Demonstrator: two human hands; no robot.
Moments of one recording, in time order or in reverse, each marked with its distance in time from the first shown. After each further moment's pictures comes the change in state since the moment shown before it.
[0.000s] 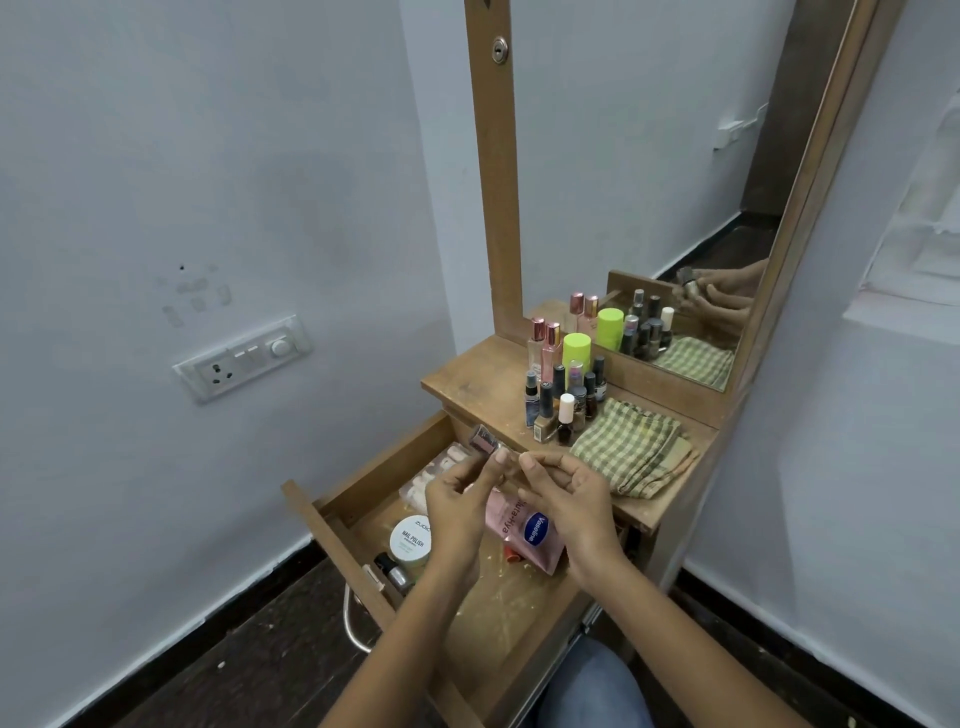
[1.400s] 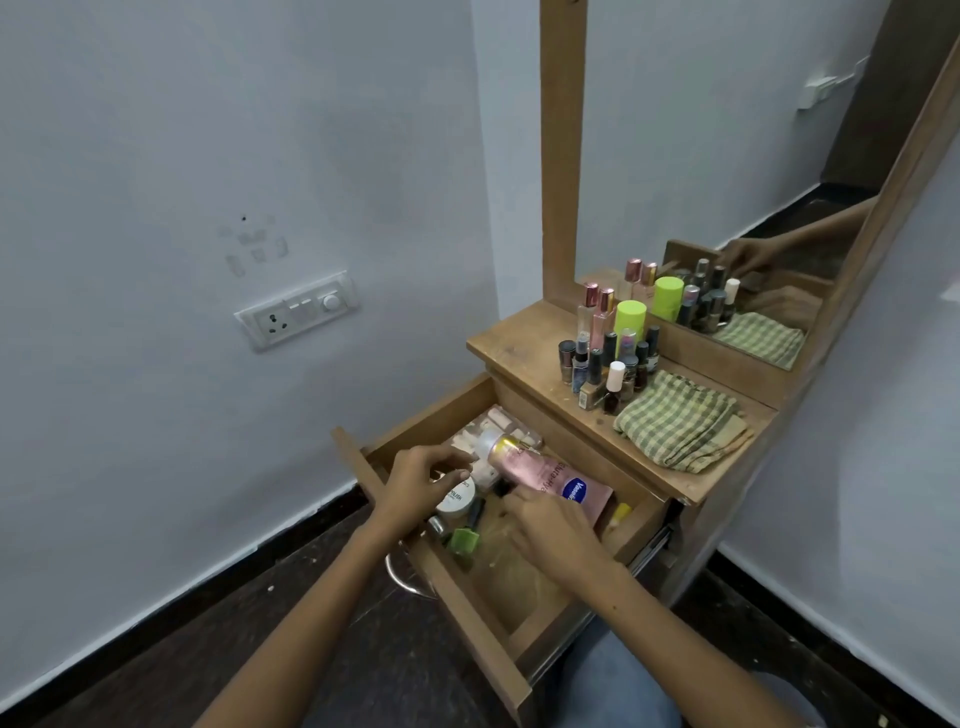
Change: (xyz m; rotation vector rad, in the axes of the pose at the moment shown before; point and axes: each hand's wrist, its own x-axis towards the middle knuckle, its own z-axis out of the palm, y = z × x) left_hand 0.036 -0.023 -0.116 0.942 -0.268 0.278; right_hand -0.020 0.052 0.018 -1.482 -0.551 -0.445
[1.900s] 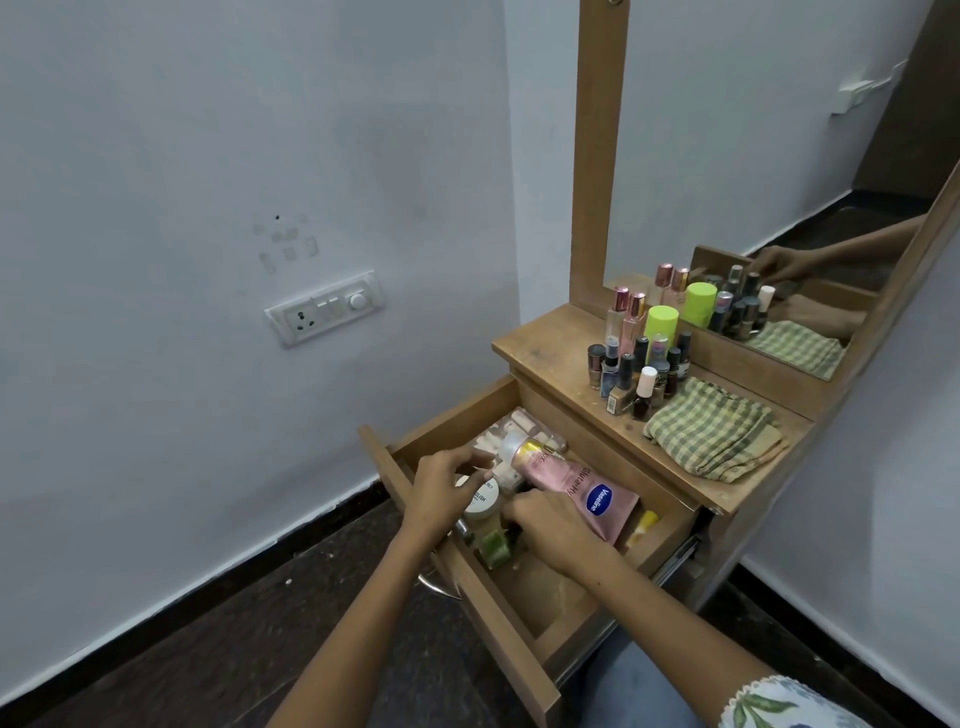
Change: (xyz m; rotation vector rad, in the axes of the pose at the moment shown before) left_hand -0.008 -0.003 0.011 -0.102 0.150 -0.050; right_hand 0.037 -0.001 0.032 -0.104 -0.143 -0.124
